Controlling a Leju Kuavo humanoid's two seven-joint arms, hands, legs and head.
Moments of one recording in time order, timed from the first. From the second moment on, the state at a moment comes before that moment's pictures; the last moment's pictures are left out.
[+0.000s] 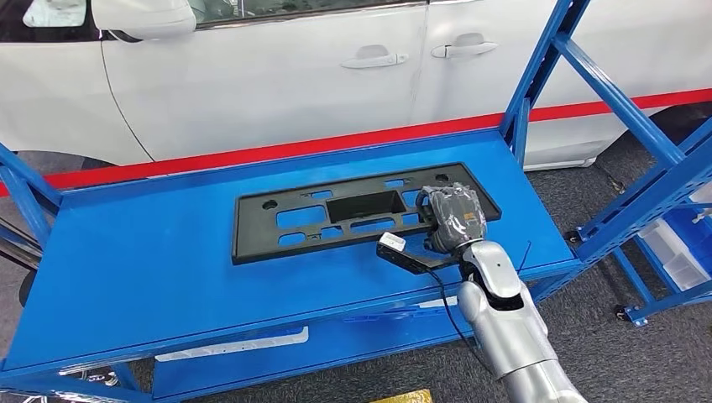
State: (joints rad) left arm -0.05 -0.10 1.03 -0.26 -1.09 -0.19 0.04; right arm -0.46 -0.01 0.44 -1.16 1.29 -0.25 -0.23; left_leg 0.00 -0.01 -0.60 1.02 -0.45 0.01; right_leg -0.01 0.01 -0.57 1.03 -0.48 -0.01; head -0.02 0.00
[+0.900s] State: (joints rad) left arm -0.06 -0.10 1.04 -0.26 -1.15 -0.20 0.05; right arm -0.43 -0.07 0.46 -1.43 1.24 -0.20 -0.25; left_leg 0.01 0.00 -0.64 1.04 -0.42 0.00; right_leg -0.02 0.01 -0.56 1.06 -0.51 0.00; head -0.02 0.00
